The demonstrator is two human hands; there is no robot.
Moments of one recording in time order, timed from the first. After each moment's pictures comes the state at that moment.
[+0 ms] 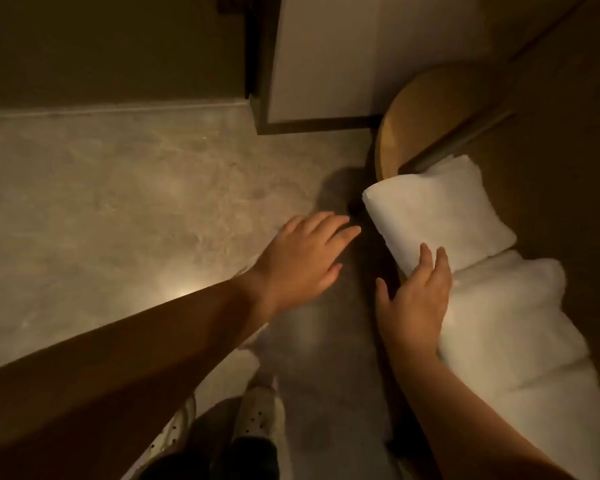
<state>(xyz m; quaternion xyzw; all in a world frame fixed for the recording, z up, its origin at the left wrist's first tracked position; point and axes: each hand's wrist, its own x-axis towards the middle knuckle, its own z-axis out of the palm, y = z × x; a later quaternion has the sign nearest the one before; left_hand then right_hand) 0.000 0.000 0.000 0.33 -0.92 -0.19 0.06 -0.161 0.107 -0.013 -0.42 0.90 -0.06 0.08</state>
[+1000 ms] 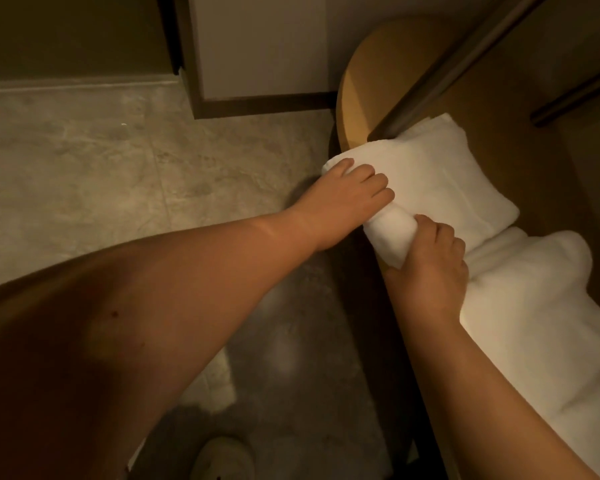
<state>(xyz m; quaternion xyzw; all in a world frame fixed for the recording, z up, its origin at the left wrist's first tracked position) -0.146 -0.049 -0.093 0.19 -0.98 -0.07 0.08 -0.229 0.080 -0.062 -0.41 0.91 0.02 0.03</state>
